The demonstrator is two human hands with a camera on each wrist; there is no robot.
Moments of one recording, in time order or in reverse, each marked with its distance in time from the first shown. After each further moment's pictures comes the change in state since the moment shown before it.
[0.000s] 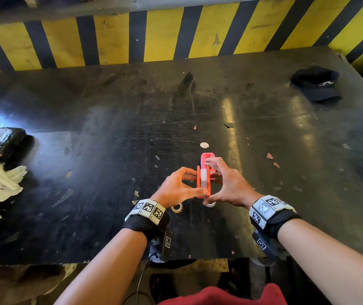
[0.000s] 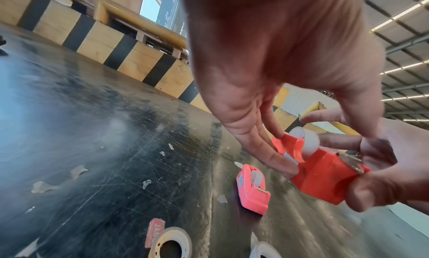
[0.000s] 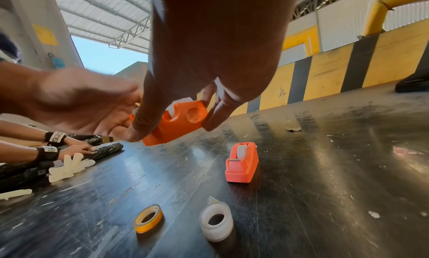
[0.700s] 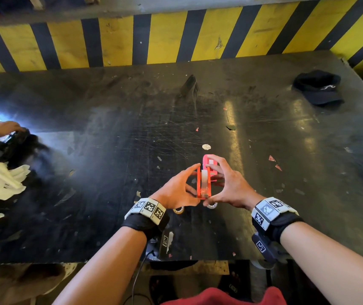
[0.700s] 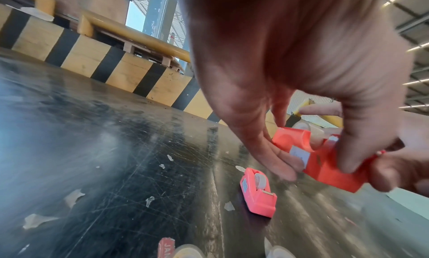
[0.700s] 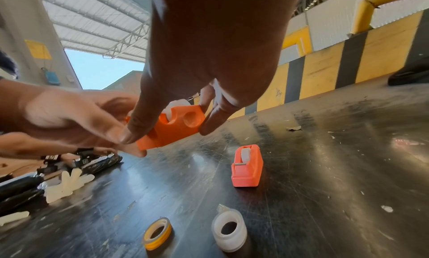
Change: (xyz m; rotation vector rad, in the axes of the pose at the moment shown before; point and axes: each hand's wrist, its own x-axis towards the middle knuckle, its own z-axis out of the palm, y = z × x) left_hand -0.011 0.011 -0.009 0.119 -0.169 0.073; right_hand -0.001 -0.006 -0.002 0.088 -0.022 0.014
